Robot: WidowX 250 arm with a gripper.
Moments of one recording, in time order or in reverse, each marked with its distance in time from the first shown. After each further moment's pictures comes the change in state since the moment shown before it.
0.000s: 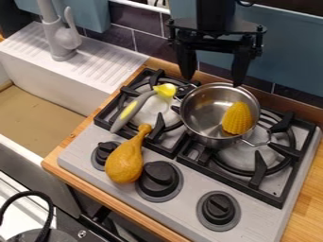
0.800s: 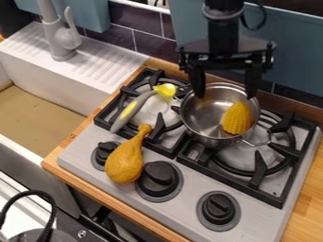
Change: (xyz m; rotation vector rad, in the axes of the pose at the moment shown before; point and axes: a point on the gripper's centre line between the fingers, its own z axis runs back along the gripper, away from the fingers) arm 0.004 -0.014 -0.019 -0.042 -0.078 0.185
